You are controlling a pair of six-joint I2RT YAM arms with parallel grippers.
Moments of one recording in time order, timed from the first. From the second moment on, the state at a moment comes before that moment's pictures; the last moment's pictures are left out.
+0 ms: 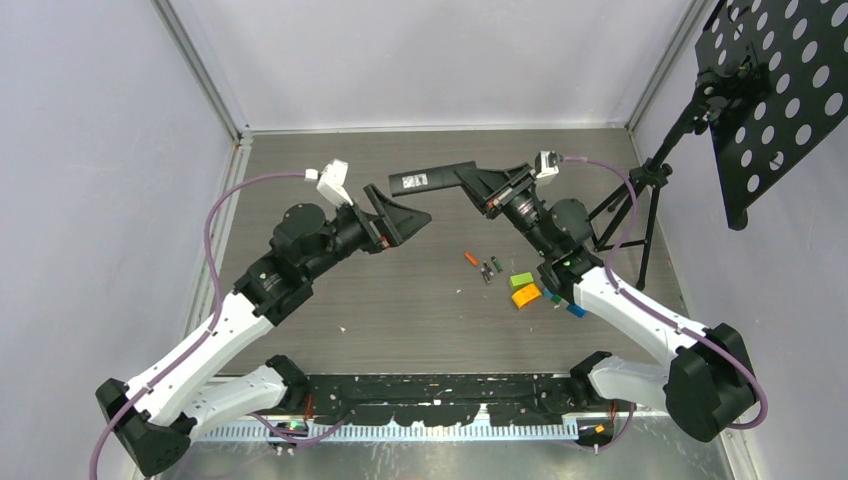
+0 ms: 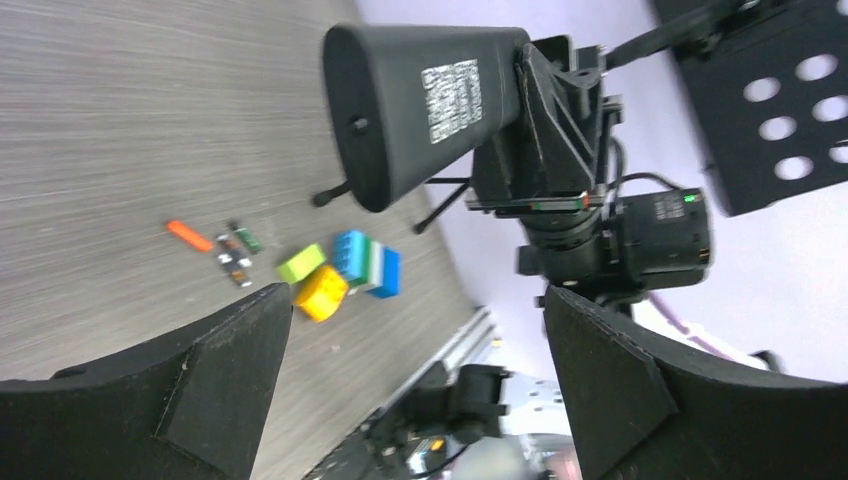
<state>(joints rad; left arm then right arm) -0.72 0.91 0.96 -0.16 0.08 -0.89 0.55 1.15 0.72 0.71 -0.15 1.42</state>
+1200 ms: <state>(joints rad) -0.70 1.08 0.88 0.37 0.16 -1.12 0.57 1.15 0.66 0.84 -0.16 1.58</state>
